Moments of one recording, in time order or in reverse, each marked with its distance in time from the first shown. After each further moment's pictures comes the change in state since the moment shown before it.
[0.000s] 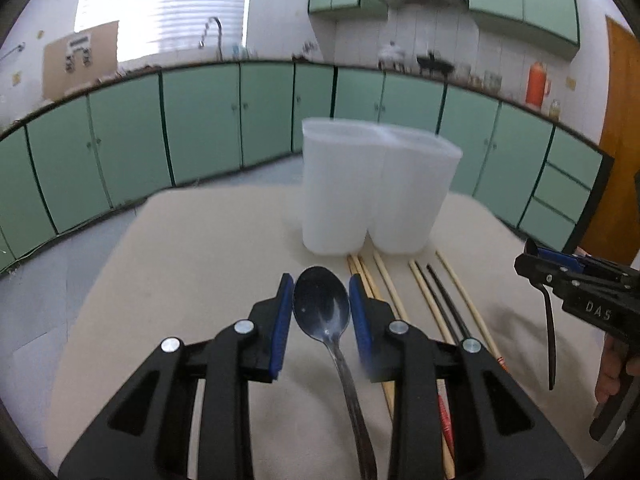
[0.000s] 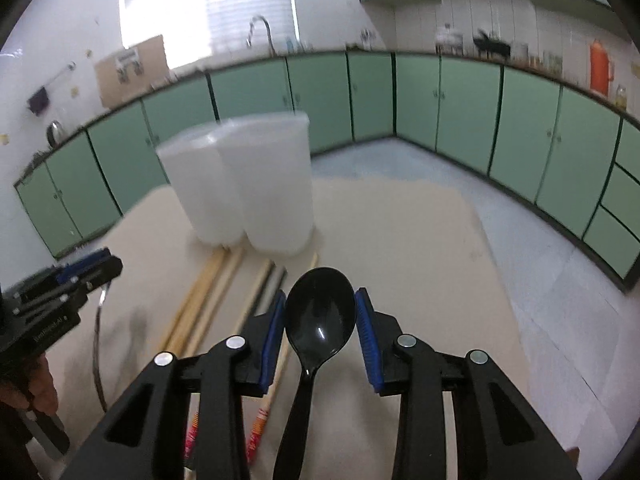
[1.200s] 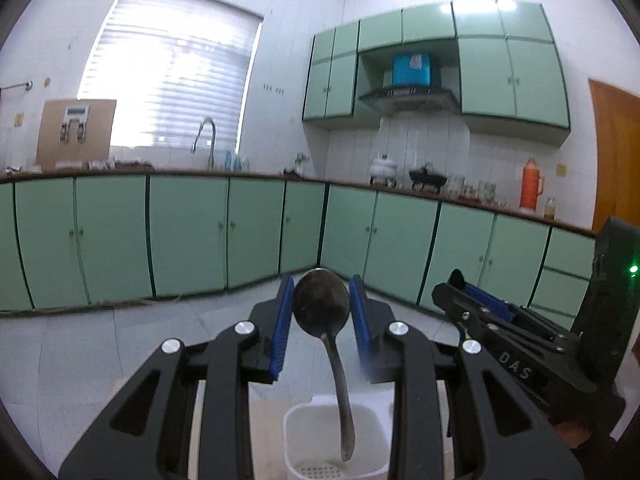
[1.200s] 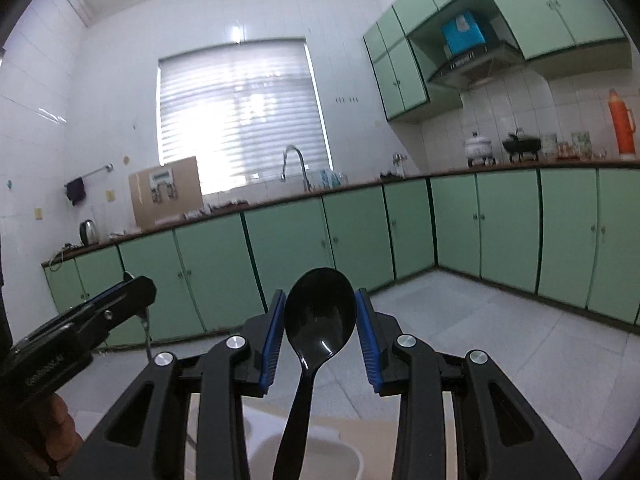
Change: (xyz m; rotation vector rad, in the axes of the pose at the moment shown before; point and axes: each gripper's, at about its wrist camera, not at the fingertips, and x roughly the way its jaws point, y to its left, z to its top) left arm 0.051 -0.011 0.164 -0.025 -0.370 -0.056; right arm 0.085 0.007 0.168 0.028 -0.420 0.142
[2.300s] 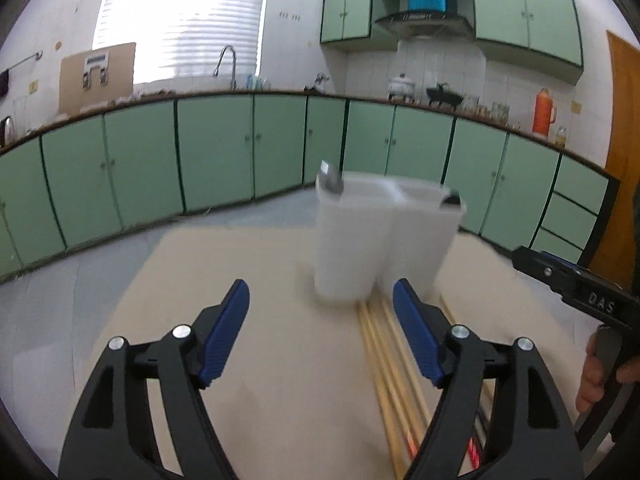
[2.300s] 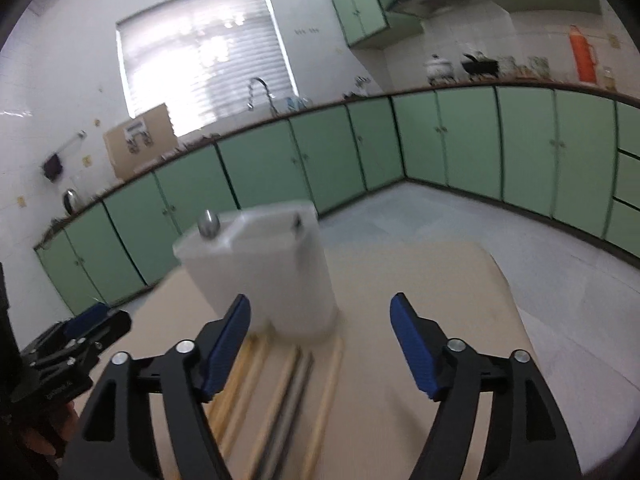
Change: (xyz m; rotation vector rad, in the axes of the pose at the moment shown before) left arm -0.125 0.017 -0.114 0.009 0.287 0.097; right arm -0.145 -0.002 -0.113 0.089 0.280 -0.121
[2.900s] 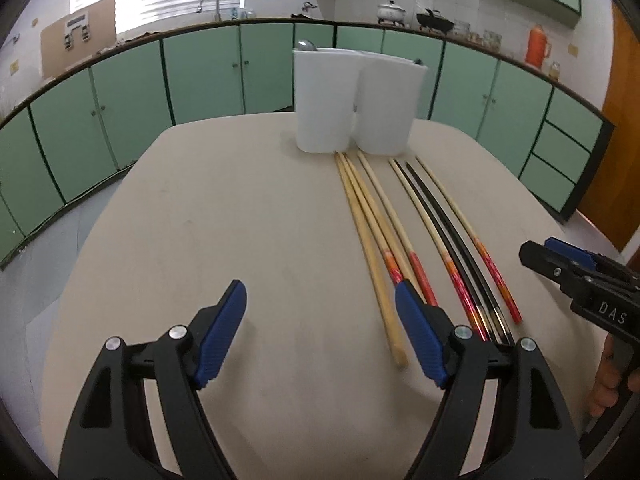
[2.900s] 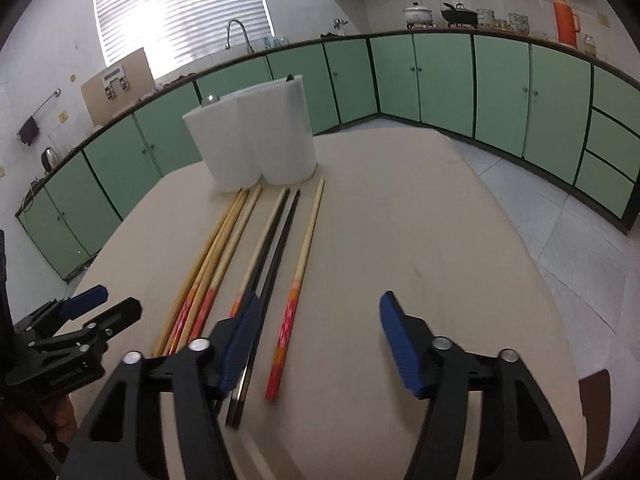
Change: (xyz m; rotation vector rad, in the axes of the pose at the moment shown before) left arm -0.034 -0.013 -0.079 0.062 0.272 -0.022; right arm -0.057 0.021 -0.090 -0.002 0.224 -0.068
